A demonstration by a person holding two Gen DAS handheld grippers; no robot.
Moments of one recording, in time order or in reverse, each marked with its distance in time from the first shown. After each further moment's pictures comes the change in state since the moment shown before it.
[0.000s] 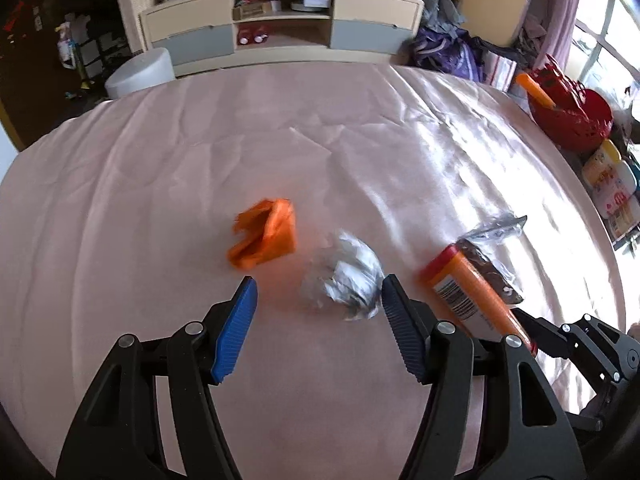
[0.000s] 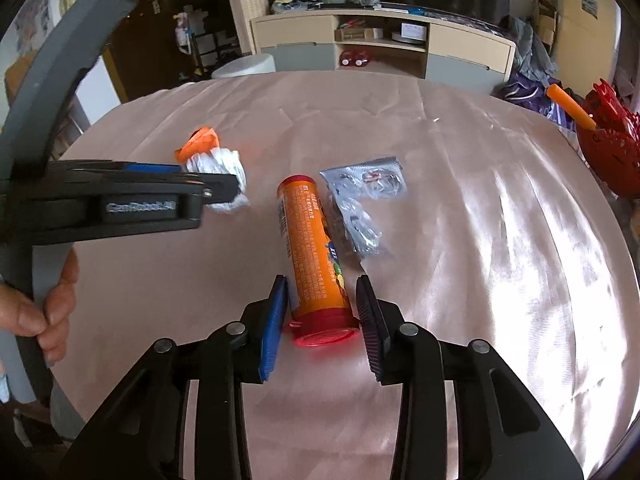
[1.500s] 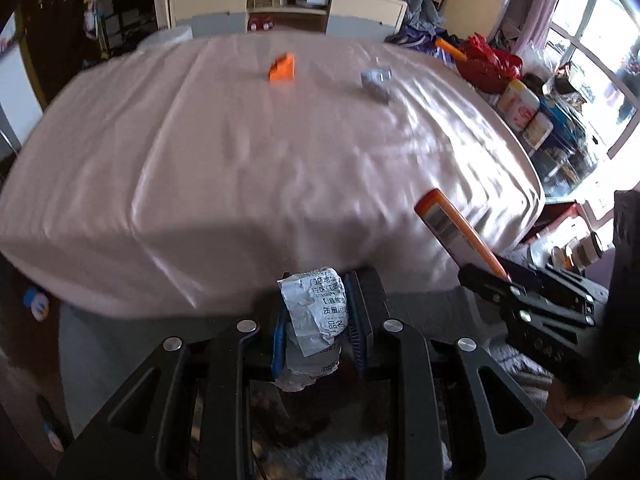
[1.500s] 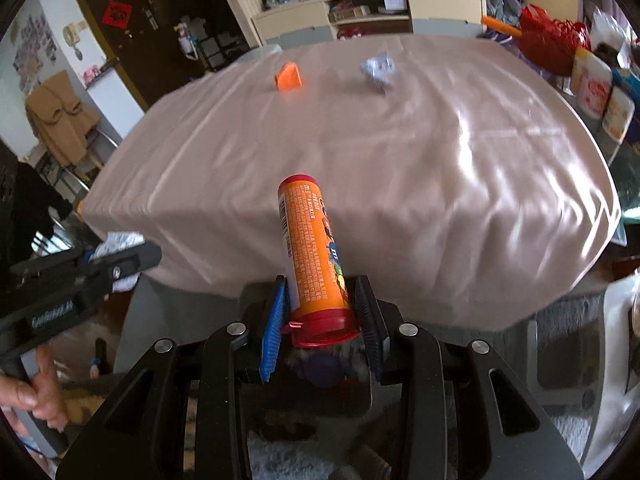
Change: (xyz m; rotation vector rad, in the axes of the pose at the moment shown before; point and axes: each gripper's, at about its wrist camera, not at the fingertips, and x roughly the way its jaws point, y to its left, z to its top) left arm -0.191 -0.023 -0.241 -0.072 0.016 -0.061; right arm -0.148 0.054 -0.160 0.161 0.074 0.094
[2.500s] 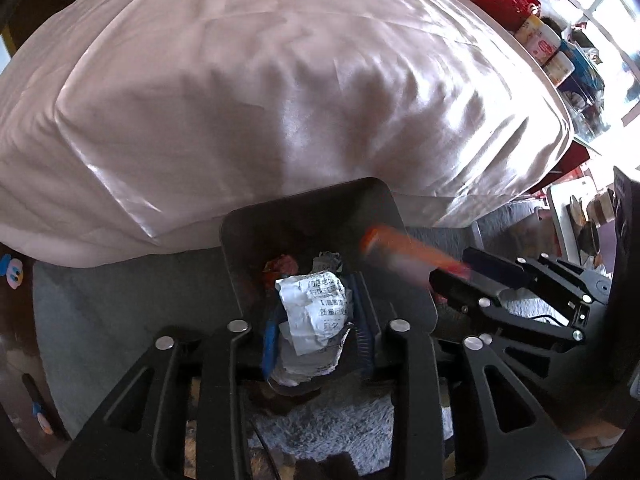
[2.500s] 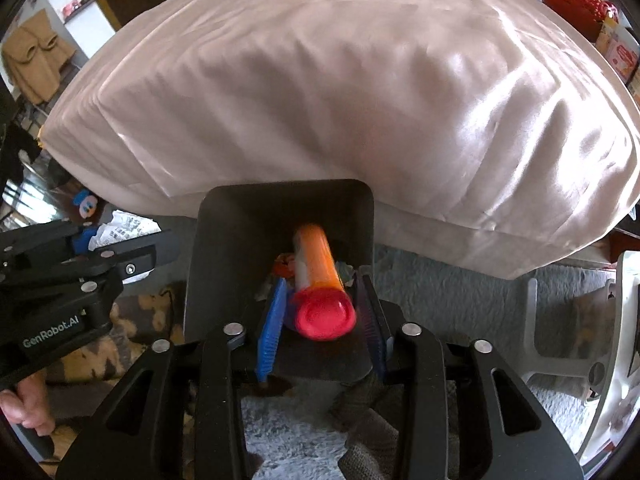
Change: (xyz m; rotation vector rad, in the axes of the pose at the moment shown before) left arm 0.085 0.010 -0.050 -0.006 0.194 -0.030; right arm 0.076 0.015 -0.050 -0.062 0.216 -0.093
